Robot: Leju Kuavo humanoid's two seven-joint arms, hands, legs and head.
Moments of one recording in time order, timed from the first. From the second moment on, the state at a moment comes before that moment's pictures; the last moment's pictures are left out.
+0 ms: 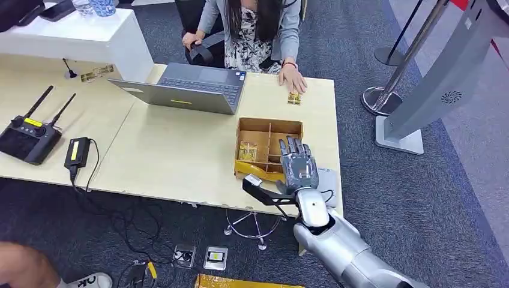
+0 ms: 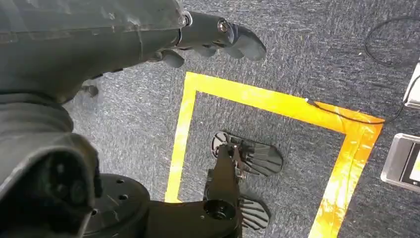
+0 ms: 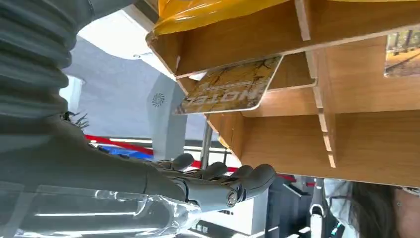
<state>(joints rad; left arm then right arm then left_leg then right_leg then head) -0.28 0.06 -1.00 -0.23 1.04 0.35 0.04 -0.64 0.02 1.02 -0.85 1.04 -0.41 0.35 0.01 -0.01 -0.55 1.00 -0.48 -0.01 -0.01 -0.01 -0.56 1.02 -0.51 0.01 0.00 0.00</state>
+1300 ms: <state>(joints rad) -0.28 0.06 -1.00 -0.23 1.04 0.35 0.05 -0.64 0.02 1.01 -0.78 1.02 -0.44 0.35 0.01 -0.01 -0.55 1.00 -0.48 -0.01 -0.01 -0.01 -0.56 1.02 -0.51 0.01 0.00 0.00</state>
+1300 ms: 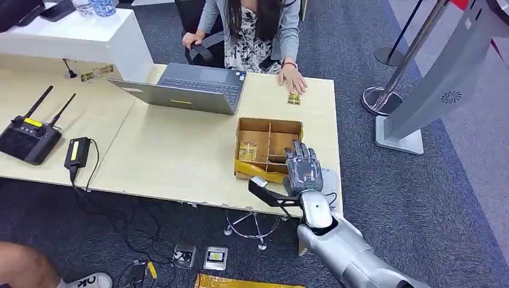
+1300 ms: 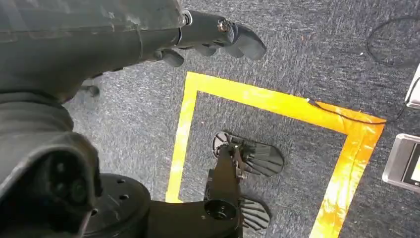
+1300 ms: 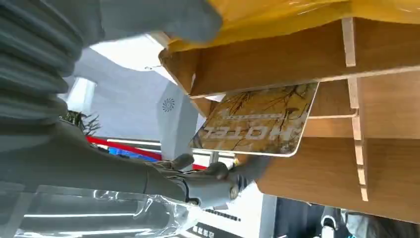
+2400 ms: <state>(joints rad) -0.30 0.06 -1.03 -0.23 1.01 0.35 0.08 -0.64 0.01 0.97 -0.78 1.04 -0.43 0.33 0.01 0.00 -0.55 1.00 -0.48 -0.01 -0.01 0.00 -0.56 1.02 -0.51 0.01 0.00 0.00</state>
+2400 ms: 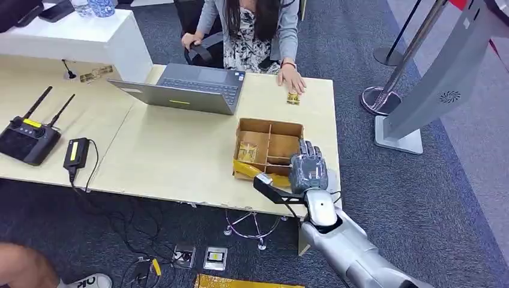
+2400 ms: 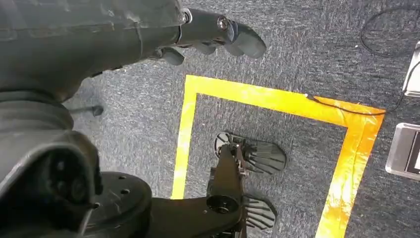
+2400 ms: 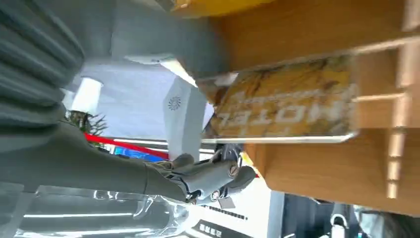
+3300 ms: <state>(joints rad) -0.30 0.06 -1.03 -0.23 1.02 0.35 0.07 -0.73 -0.10 0.89 -1.03 1.31 -0.25 0.39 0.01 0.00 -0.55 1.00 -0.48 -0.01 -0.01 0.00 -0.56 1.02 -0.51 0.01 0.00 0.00</state>
